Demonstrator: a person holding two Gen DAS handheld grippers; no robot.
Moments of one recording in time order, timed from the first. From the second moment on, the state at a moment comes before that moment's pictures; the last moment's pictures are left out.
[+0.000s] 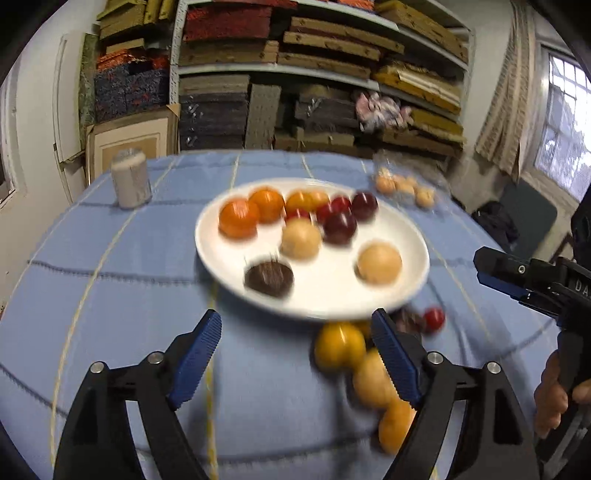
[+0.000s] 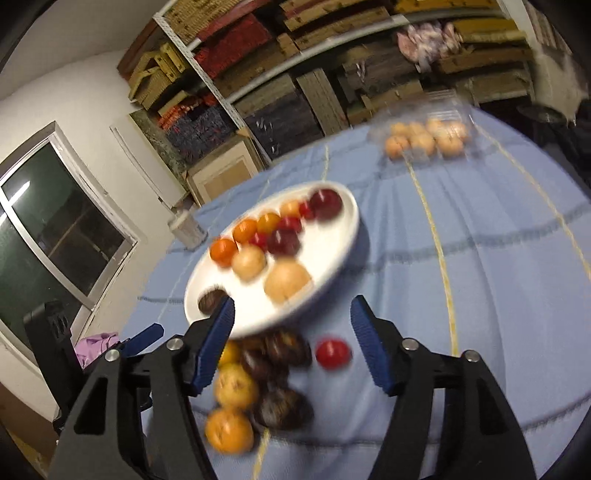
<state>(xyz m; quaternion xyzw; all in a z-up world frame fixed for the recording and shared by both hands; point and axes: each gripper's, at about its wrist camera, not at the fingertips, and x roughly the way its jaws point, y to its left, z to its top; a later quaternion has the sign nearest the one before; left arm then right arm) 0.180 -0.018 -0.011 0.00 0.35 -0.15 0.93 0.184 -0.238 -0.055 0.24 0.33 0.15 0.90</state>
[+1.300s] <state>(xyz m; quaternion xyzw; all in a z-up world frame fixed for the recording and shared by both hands) 0.127 -0.099 -0.053 0.18 0.35 -0.19 0.90 0.150 -0.239 -0.074 0.26 0.37 0.18 0.87</state>
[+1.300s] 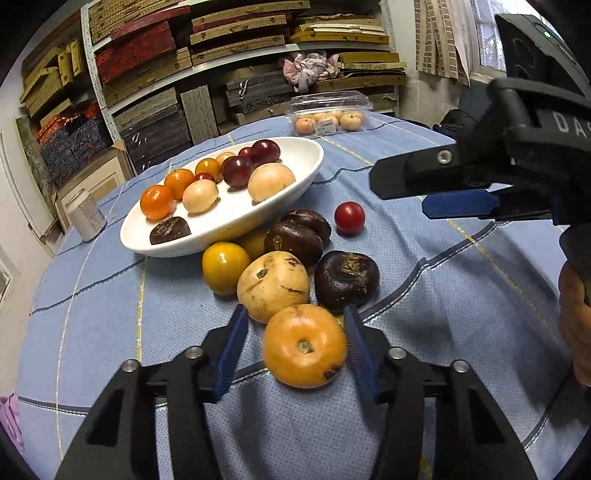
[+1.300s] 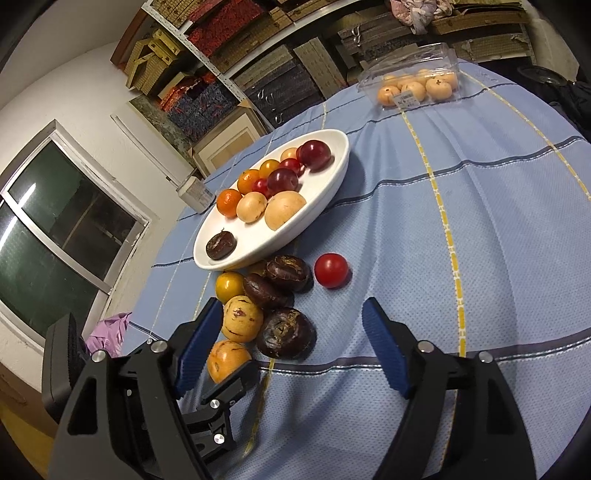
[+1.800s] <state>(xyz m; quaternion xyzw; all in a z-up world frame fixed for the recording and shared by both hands) 0.125 -0.096 -0.050 0.17 0.35 -0.19 0.90 0.153 -0.239 -0.080 0.26 0.38 0.18 0.87</state>
